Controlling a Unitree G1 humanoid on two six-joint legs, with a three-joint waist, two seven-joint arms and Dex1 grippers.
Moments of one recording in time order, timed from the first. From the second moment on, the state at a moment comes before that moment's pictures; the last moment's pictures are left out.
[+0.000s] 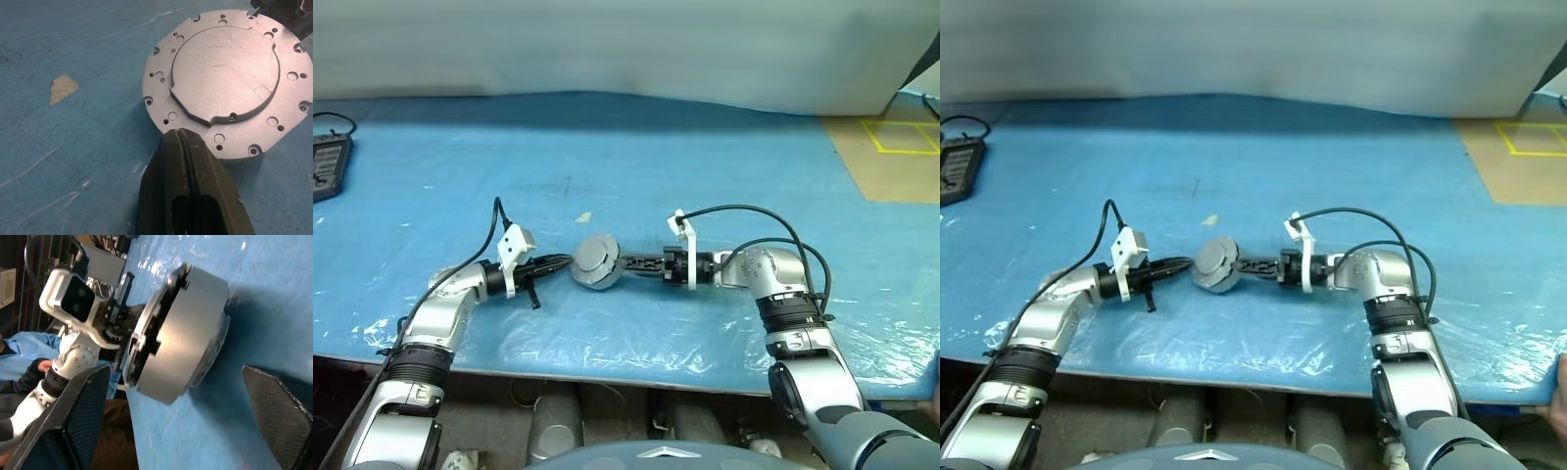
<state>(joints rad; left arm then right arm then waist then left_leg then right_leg) -0.31 0.52 -0.03 0.33 -0.30 0.02 -1.11 -0.63 -0.25 -0.04 0.32 0.60 1.23 0.89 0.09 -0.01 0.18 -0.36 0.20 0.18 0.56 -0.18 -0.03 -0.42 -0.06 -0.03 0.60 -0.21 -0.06</state>
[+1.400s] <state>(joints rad) -0.30 0.53 0.00 0.38 -0.27 0.00 -1.08 -0.63 -0.23 0.01 0.41 0.33 0.22 0.88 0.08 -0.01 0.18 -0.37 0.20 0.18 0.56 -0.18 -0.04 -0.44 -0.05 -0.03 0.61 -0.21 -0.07</state>
